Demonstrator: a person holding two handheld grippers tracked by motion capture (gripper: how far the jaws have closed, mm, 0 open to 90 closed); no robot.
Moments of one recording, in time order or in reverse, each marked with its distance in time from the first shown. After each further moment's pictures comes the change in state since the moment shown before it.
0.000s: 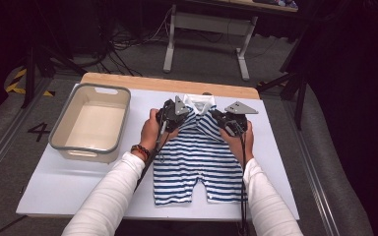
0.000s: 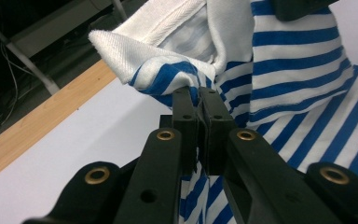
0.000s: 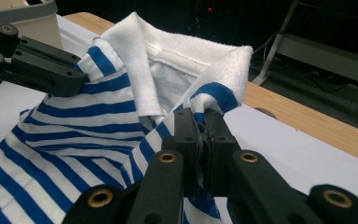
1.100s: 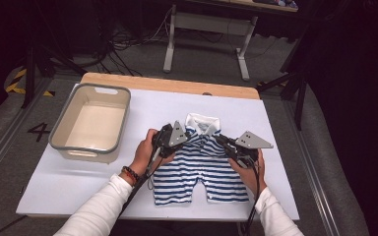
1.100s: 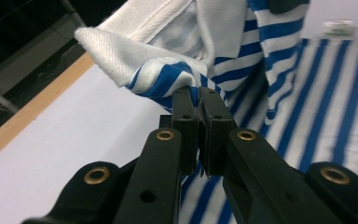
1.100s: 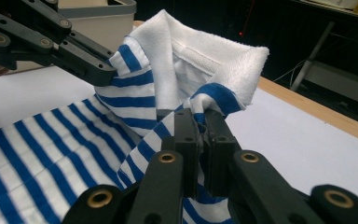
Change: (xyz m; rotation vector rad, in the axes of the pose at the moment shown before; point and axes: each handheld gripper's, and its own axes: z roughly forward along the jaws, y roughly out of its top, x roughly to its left) left arm -0.054 -0.036 -0.048 -0.068 -0.117 0.167; right arm 0.034 -0.049 -0.075 -0.096 0.123 -0.083
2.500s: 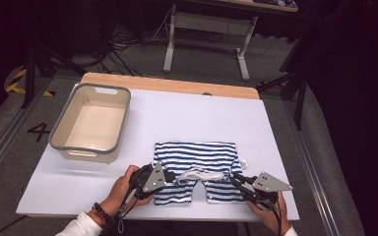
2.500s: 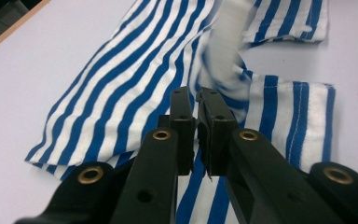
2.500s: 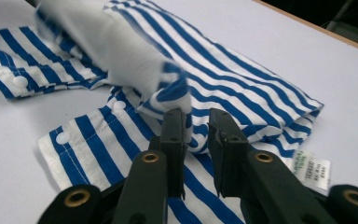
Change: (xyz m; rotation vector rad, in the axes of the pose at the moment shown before) left arm -0.055 -0.061 -0.070 0.031 -0.136 0.028; right arm 0.032 -0.066 -0.086 0.135 0.041 -0.026
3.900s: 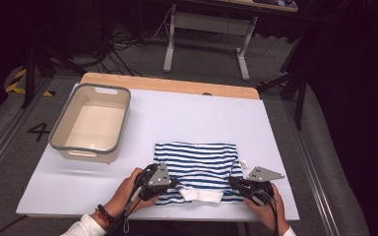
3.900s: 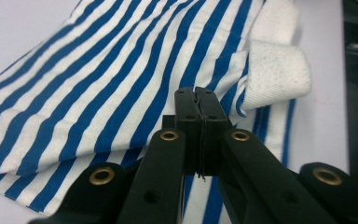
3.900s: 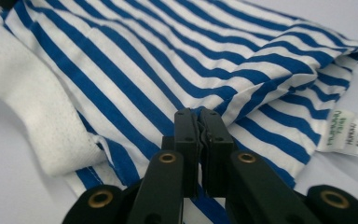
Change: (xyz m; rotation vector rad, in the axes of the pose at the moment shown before) left arm -0.004 0.005 0.014 0.060 -0.175 -0.097; right arm -0.004 0.005 0.014 0.179 0.063 0.150
